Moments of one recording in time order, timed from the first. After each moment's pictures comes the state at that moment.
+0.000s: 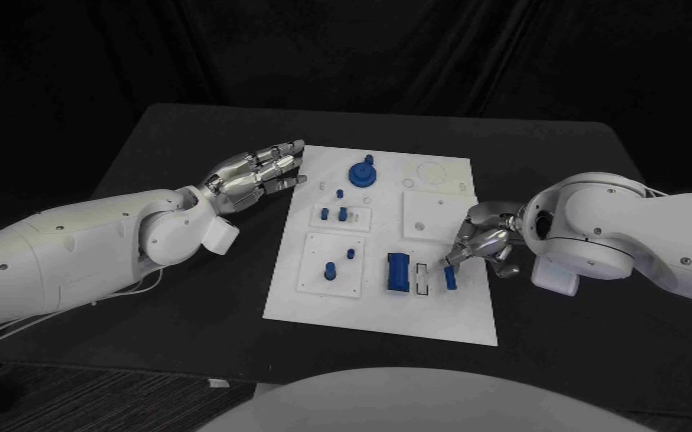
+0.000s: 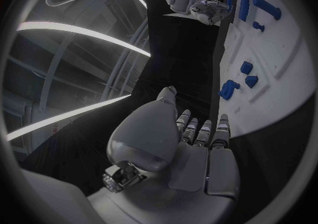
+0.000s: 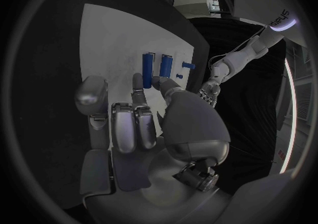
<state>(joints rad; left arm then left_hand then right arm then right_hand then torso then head) 1.14 -0.89 -0.21 1.31 -0.07 0.28 0.48 1.46 0.23 -0.20 0.21 0.51 0.23 0.03 0.07 0.03 0.03 0.04 0.06 0.02 0.01 0.13 0.01 0.01 0.17 0.08 0.23 0.04 0.14 1.28 -1.01 -0.21 1.79 -0.81 0.09 -0.58 1.10 0.01 0.24 -0.01 0.67 1.06 0.07 0.18 0.56 1.47 -0.01 1.57 1.31 1.47 -0.08 1.49 1.31 0.11 1.45 0.02 0.91 1.31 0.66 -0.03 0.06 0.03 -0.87</state>
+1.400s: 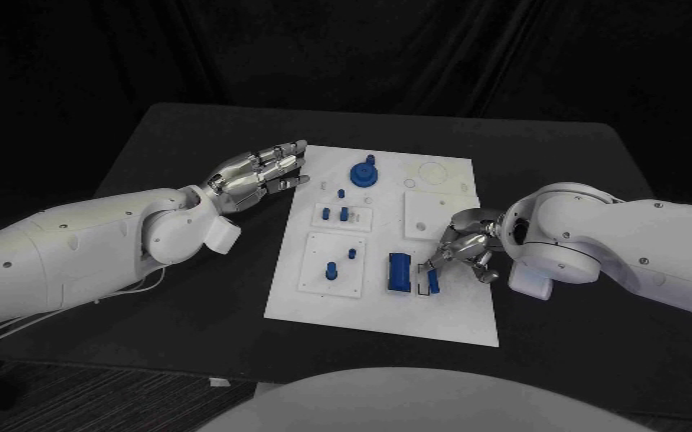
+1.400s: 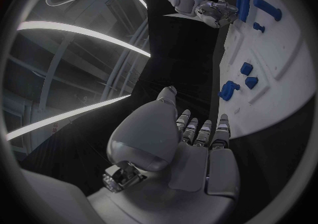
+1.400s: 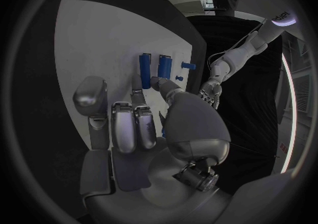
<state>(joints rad) 1.14 -0.89 -0.21 1.31 -0.07 0.28 0.48 1.46 0.23 -0.20 0.20 0.51 0.23 0.03 0.07 0.03 0.03 0.04 0.06 0.02 0.01 0.13 0.01 0.01 0.17 0.08 0.23 0.04 0.14 1.24 -0.92 -0.21 1.72 -0.77 0.05 -0.54 1.05 0.01 0.33 -0.09 0.59 1.02 0.07 0.19 0.56 1.47 -0.01 1.57 1.31 1.47 -0.08 1.49 1.31 0.11 1.45 0.02 0.92 1.31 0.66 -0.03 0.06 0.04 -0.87</state>
